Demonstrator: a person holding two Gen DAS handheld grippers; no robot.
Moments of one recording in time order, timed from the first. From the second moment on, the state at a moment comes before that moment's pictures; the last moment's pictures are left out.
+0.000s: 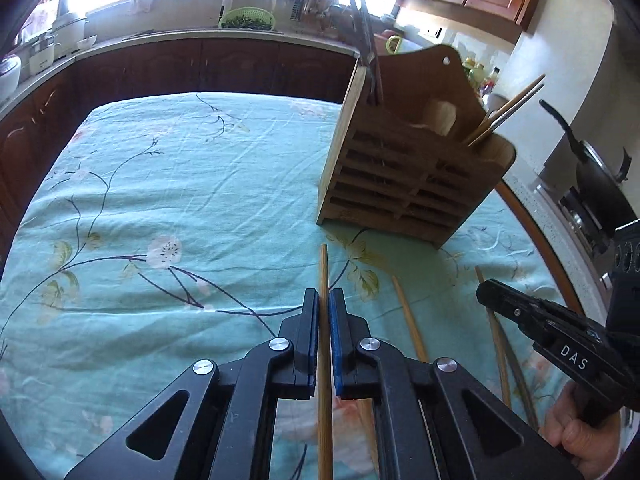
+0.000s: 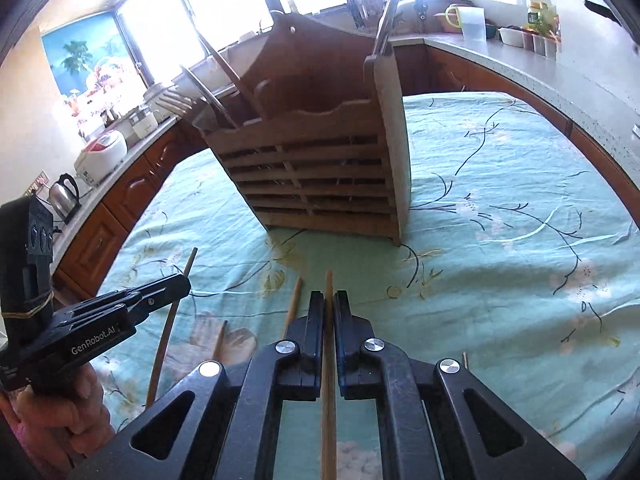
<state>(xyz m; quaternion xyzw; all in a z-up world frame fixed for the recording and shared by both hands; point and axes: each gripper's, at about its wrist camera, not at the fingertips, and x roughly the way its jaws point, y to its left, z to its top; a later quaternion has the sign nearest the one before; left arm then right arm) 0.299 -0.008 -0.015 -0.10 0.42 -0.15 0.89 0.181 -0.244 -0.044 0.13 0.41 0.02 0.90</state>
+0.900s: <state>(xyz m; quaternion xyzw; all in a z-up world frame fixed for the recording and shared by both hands) 0.173 0.041 0.110 -0.11 0.28 -0.19 0.93 0.124 -0.262 0.087 0.15 0.25 0.02 0.95</state>
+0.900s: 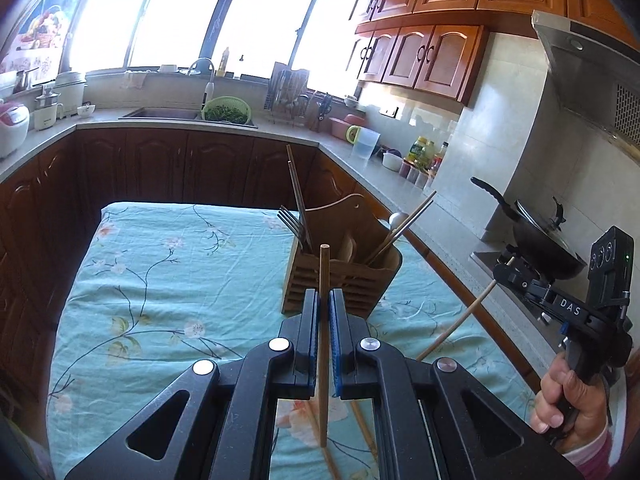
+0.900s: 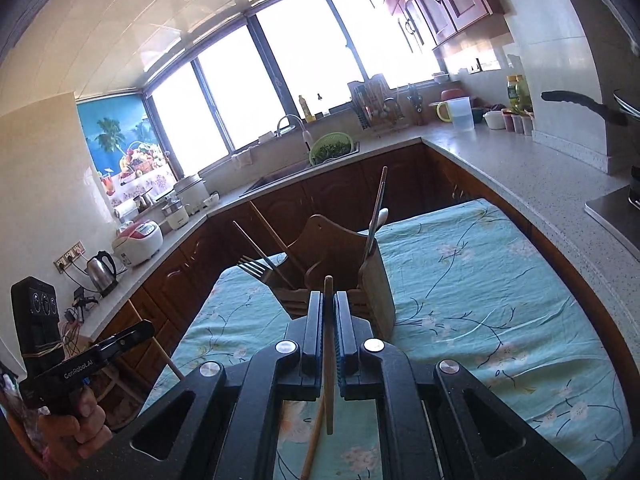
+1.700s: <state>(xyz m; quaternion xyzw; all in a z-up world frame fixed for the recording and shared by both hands) 0.215 0.026 0.157 -0.11 0.20 -0.18 0.96 0.156 -0.274 0.143 0.14 0.18 0.01 0.97</state>
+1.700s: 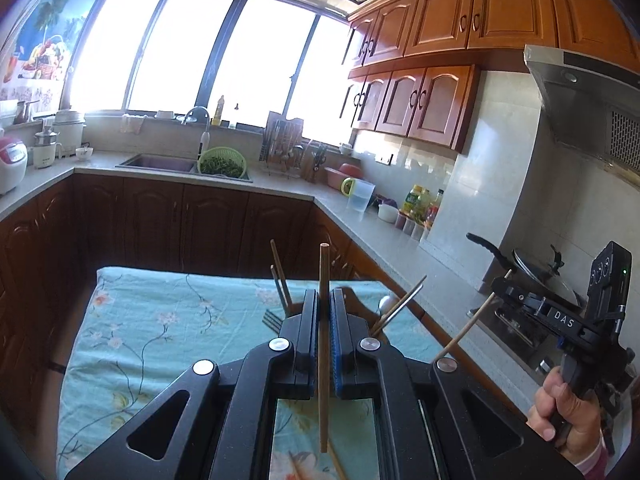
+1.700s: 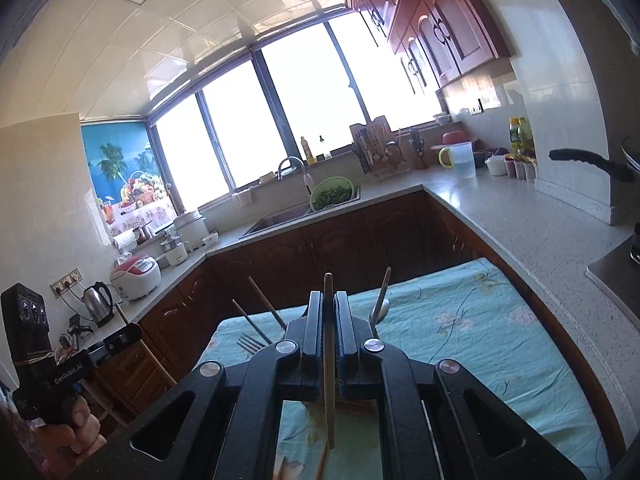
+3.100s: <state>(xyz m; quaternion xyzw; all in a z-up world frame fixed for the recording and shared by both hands) 0.379 -0.015 0.066 -0.15 0.23 -0.14 0.95 0.240 -0.290 0.074 0.16 0.22 -0.04 0.96</state>
